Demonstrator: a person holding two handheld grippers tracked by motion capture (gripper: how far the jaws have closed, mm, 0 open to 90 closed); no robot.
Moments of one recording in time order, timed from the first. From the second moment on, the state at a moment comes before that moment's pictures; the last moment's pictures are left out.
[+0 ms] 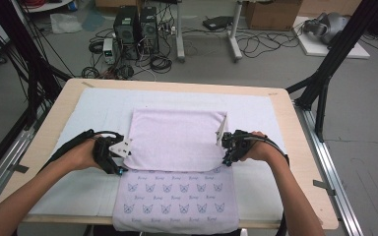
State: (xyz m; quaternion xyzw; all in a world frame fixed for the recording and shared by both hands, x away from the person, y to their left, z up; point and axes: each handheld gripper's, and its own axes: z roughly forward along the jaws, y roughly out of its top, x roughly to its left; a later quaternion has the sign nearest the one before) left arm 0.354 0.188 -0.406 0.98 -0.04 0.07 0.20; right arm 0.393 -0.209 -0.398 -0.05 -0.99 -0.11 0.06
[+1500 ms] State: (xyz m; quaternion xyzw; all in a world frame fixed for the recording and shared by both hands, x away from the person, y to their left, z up) left arm 0.265 0.214 -0.362 0.93 -0.15 -0.07 0.32; right arm 0.273 -0.241 -0.371 0.07 -0.96 -0.25 0.13
